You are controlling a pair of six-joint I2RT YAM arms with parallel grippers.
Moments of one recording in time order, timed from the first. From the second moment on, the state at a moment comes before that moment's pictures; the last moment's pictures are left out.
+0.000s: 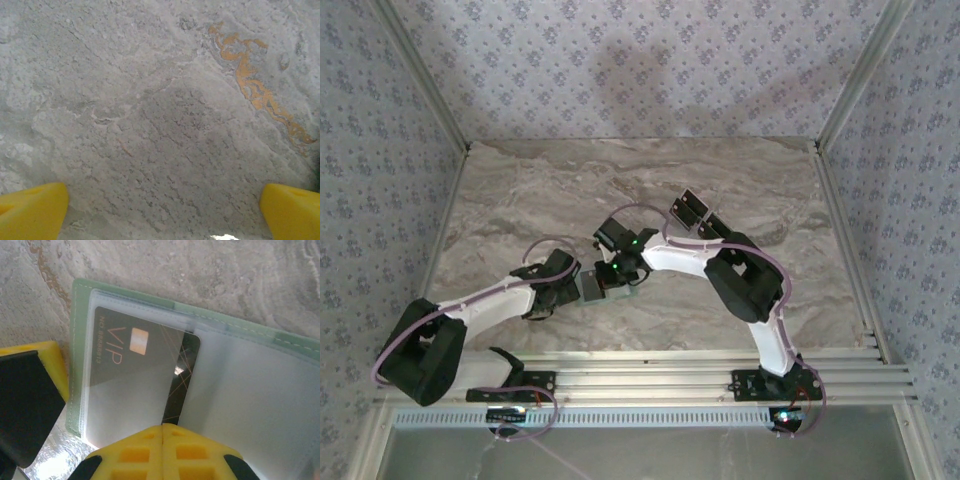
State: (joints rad) left arm -0.56 1.29 0.54 -0.57 -0.35 -0.93; right arm 0.93 2.07 1.43 -0.47 -0.29 0.55
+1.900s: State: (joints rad) left arm -0.56 1.11 0.58 -0.60 -0.30 -0.85; right arm 0.89 1.83 1.40 -0.57 -0.18 0.52
